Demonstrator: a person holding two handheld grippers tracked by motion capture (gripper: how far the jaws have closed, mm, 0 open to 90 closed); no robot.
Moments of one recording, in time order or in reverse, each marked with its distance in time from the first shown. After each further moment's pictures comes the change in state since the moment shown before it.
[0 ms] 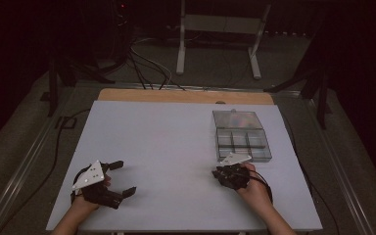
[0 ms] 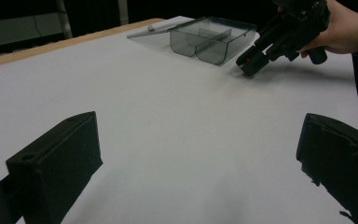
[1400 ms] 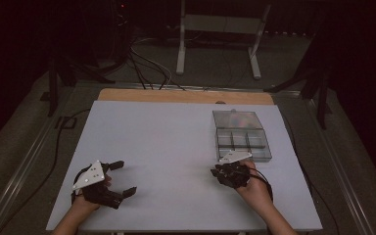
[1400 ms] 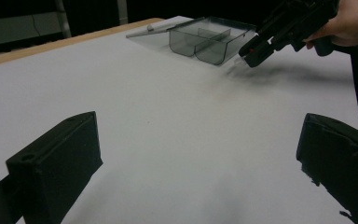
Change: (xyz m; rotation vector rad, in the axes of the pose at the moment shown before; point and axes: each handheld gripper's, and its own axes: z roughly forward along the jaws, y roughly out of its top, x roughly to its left) left arm 0.000 0.000 0.001 0.000 -0.003 -0.007; right arm 0.005 0.014 -0.014 -0.014 0.014 -0.003
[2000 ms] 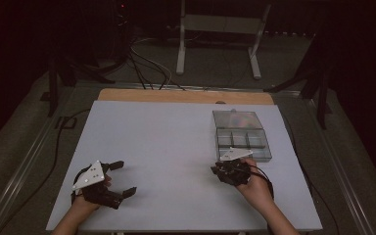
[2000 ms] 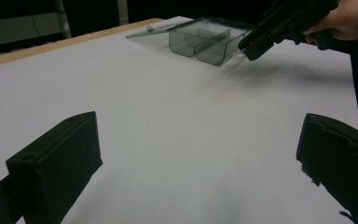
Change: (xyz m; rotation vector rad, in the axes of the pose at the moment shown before) left arm 0.000 0.000 0.000 -0.002 -0.002 0.003; right arm -0.001 0.008 -0.006 -0.004 -0.002 0.000
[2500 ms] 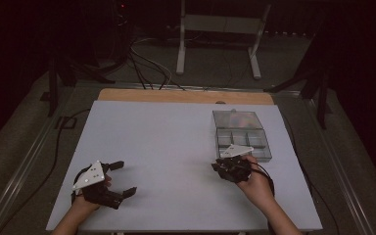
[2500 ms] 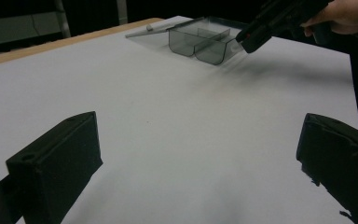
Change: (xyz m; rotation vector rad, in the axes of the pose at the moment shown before) left arm 0.000 0.000 0.000 0.002 -0.002 0.000; right arm -0.003 0.009 -0.004 -0.006 -0.013 -0.001
